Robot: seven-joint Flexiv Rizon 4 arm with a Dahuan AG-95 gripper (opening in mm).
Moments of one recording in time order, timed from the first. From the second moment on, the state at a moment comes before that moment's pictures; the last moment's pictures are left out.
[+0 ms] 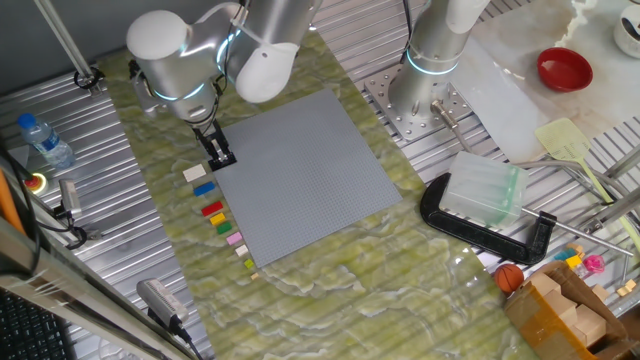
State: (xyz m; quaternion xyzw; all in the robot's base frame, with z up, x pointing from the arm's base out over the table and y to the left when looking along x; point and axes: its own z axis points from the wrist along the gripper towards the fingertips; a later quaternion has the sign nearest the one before) arm 0.546 -0.059 0.014 -0.01 -1.00 0.00 0.05
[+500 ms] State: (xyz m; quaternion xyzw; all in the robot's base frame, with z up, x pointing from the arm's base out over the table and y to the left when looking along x) arm 0.546 -0.059 0.014 -0.01 -1.00 0.00 0.05
